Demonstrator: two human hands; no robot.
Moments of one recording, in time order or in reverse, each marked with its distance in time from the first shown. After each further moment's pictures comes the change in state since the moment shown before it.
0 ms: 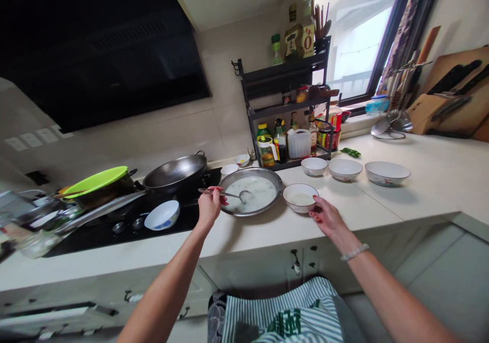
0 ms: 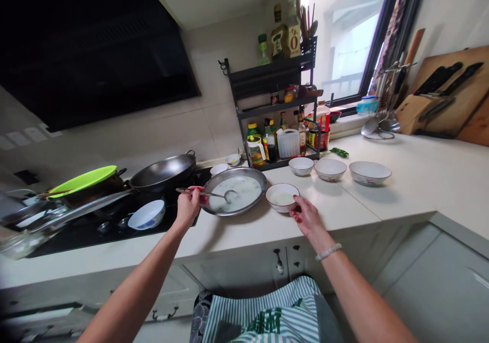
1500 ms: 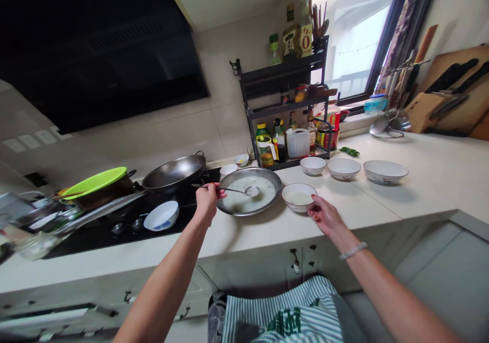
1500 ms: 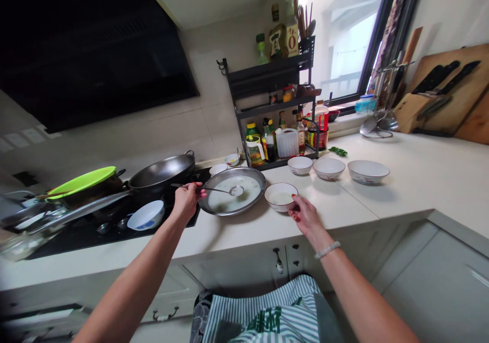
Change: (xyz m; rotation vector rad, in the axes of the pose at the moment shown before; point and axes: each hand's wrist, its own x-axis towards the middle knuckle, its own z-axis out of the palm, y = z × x) left_hand 0.017 0.028 0.014 -0.368 0.195 -0.319; right_hand 0.002 0.001 -0.001 -0.011 -0.038 -0.028
